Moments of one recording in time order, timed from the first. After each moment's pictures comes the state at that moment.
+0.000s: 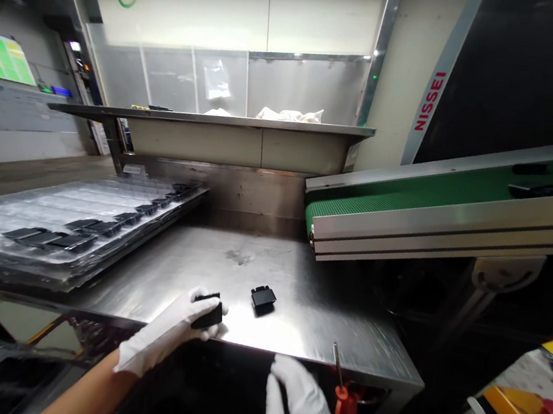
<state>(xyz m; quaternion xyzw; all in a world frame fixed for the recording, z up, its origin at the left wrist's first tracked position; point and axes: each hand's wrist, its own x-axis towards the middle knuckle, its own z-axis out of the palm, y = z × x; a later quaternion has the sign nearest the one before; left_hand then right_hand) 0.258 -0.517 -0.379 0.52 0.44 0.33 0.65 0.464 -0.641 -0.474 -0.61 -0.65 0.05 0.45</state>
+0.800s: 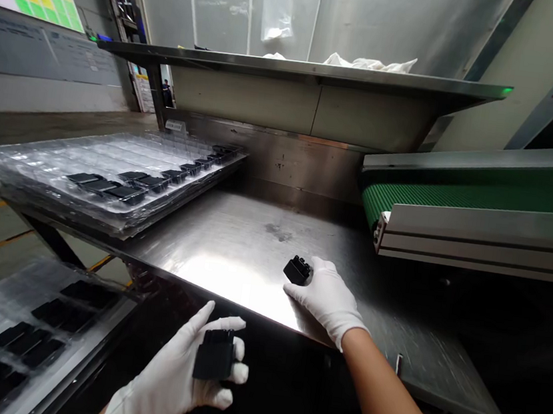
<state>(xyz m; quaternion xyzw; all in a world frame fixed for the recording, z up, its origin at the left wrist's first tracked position) 0.214 -0.590 -0.416 0.16 0.28 0.34 0.88 0.456 -0.496 -0.404 -0.72 -0.65 0.16 0.21</state>
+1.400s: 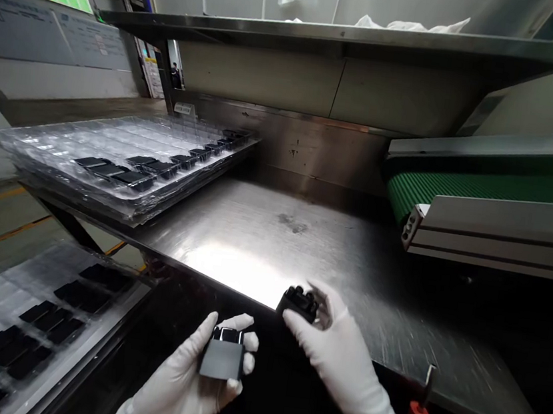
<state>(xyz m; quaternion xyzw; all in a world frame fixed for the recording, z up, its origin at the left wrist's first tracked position) 0.214 -0.607 -0.426 0.06 0.24 0.42 0.87 0.418 -0.568 -0.416 -0.62 -0.51 0.39 0.45</state>
